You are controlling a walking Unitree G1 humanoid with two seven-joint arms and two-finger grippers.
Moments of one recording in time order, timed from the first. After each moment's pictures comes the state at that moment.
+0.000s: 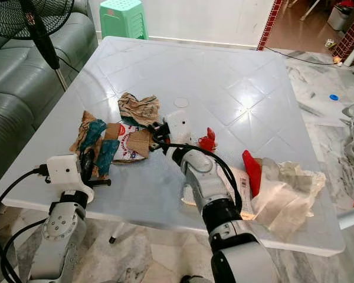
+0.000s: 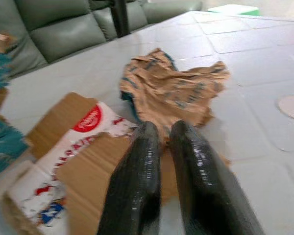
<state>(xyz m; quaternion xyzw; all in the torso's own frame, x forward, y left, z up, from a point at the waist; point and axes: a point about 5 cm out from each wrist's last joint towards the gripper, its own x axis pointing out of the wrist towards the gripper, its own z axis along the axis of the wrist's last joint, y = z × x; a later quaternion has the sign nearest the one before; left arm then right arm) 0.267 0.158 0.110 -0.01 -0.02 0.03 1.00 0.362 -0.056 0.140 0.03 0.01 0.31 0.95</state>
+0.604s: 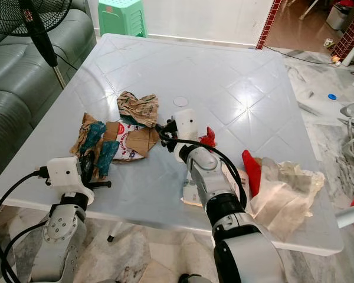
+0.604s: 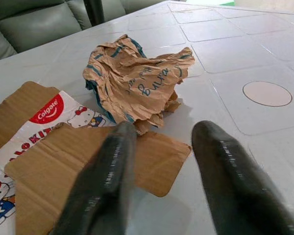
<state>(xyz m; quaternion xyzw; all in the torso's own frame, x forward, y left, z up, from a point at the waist) 0.264 0.158 0.107 -0.01 -0.02 0.04 1.00 0.369 -0.064 0.133 0.02 0.01 0.27 0.96</state>
